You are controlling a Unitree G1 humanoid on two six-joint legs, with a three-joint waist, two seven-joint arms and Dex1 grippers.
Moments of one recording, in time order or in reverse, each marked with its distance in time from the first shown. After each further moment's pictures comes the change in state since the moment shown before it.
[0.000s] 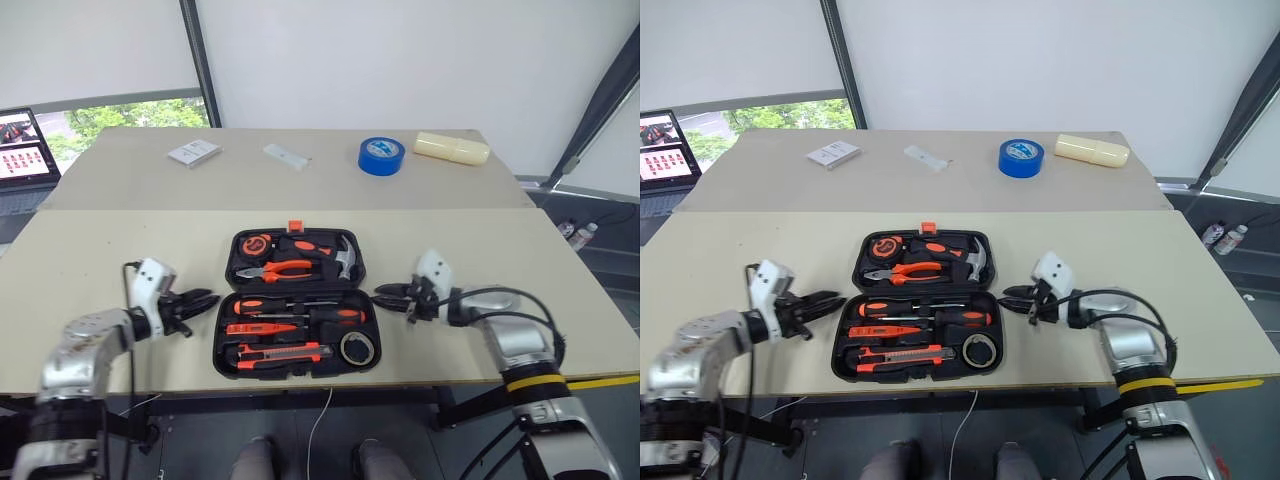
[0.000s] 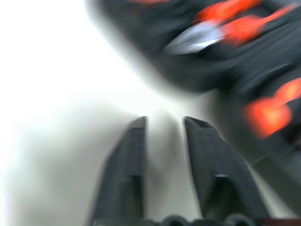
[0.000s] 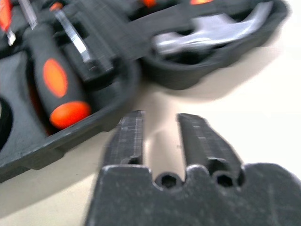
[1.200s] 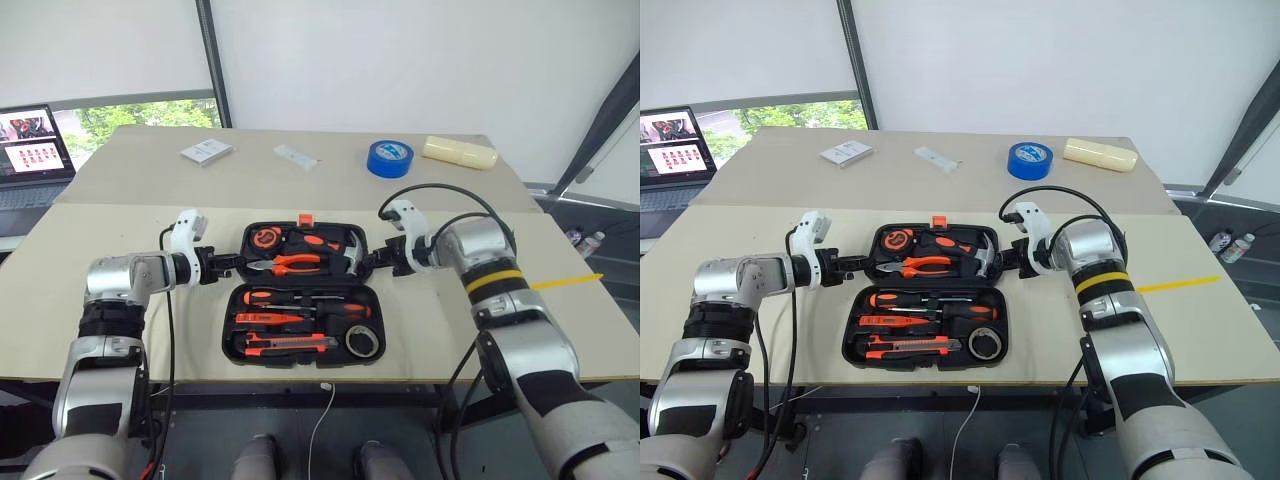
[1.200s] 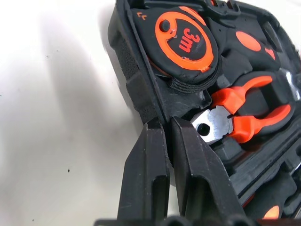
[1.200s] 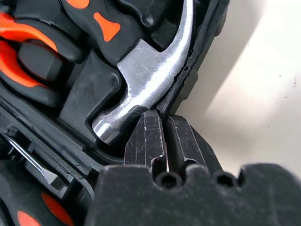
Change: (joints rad) left arm -0.438 -0.181 -0.097 0.364 0.037 0.170 0.161; right arm -0.465 0.187 0.017 0.470 0.029 0.405 -0.245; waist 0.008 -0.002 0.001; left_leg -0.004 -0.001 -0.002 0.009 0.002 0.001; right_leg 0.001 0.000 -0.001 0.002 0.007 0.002
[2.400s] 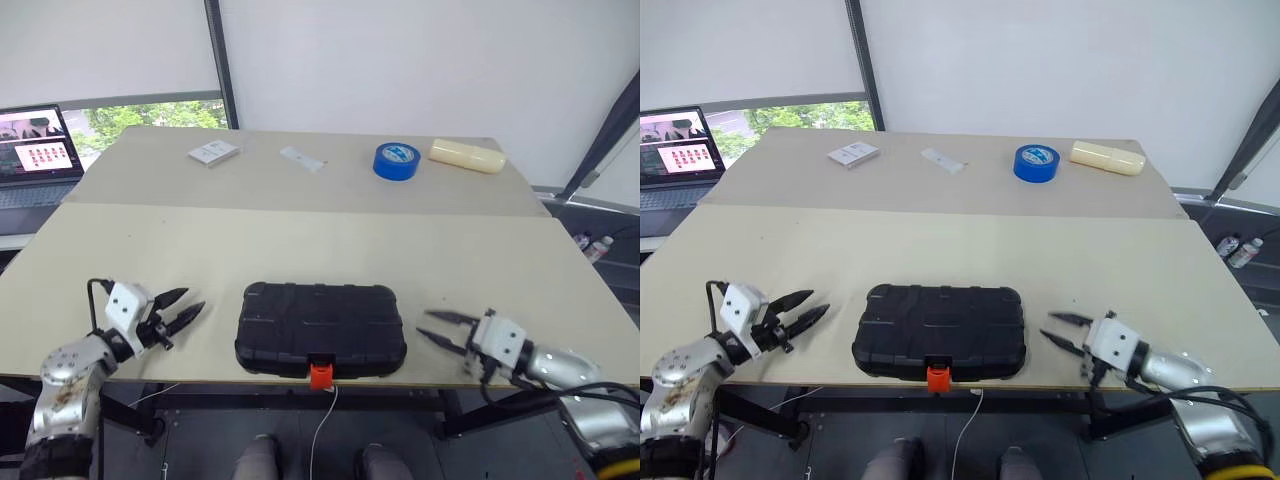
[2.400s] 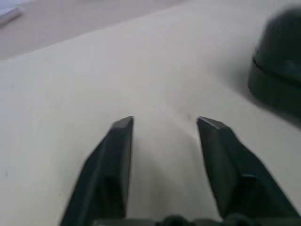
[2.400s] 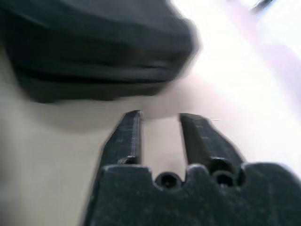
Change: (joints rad) left arm 0.543 0.060 0.089 -0.285 0.051 -0.850 -0.143; right arm 1.129 -0.512 -0.041 -0.764 0.262 -1.108 0.130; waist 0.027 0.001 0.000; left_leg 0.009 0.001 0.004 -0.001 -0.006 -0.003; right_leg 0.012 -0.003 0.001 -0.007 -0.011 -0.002
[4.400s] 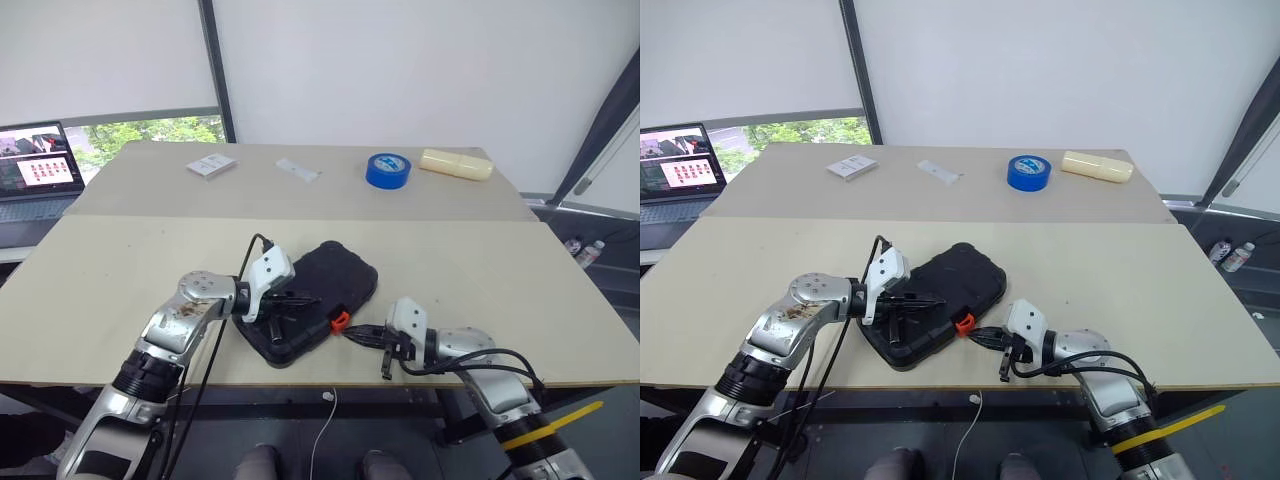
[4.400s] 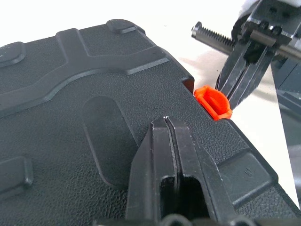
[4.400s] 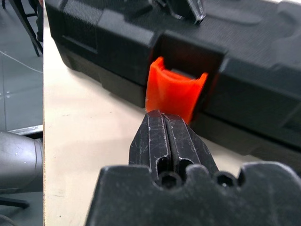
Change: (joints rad) left arm -0.293 -0.081 -0.502 -0.259 0.079 0.478 -0.107; right arm -0.375 0.437 0.207 0.159 -0.254 0.254 0.040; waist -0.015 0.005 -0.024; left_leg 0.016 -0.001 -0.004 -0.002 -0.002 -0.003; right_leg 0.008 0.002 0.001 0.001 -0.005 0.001
